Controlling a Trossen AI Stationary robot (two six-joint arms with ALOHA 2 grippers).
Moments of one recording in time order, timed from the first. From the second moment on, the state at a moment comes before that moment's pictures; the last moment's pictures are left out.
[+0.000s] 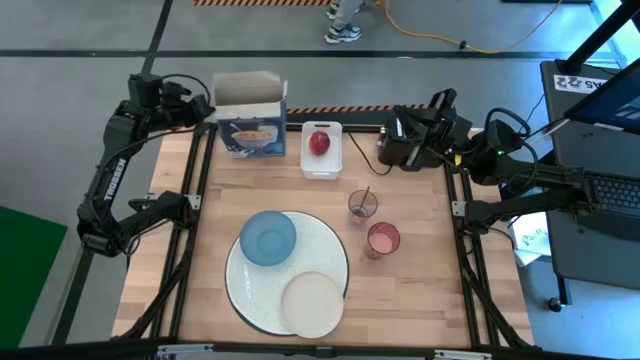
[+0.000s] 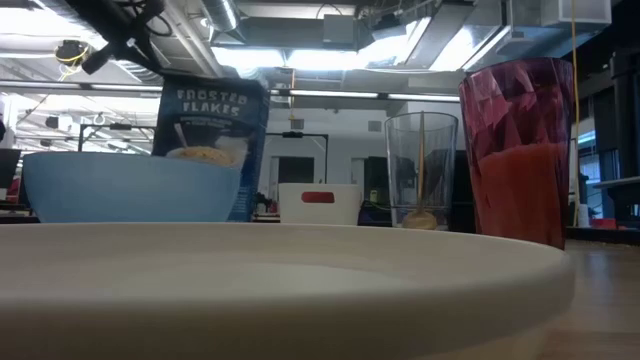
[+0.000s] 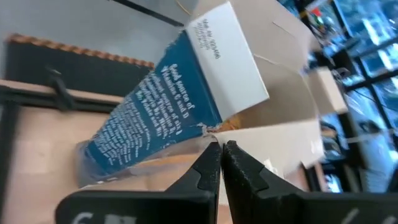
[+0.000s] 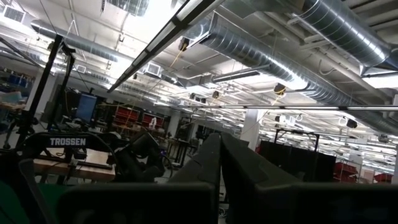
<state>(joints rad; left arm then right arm) 1.34 0.85 1.10 -0.84 0.42 -0.58 -0.13 1.01 1.04 0.49 0.15 -0.37</state>
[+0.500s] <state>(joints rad) 1.15 0.86 1.10 -0.85 0.51 -0.65 -0.13 1.01 1.03 0.46 0.15 -0.37</state>
